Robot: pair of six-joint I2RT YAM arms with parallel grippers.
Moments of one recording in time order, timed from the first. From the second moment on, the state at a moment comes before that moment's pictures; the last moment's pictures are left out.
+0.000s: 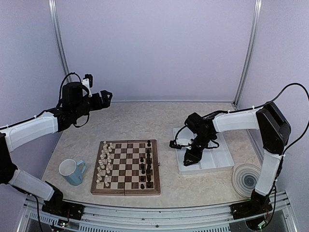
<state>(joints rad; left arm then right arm) -0.41 1.34 0.97 0.12 -0.12 -0.31 0.66 1.88 1.20 -0.69 -0.31 -0.54</state>
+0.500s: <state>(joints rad) -0.37 1.38 0.97 0.13 0.11 -0.33 0.66 1.87 1.18 -0.66 -0.24 -0.55</state>
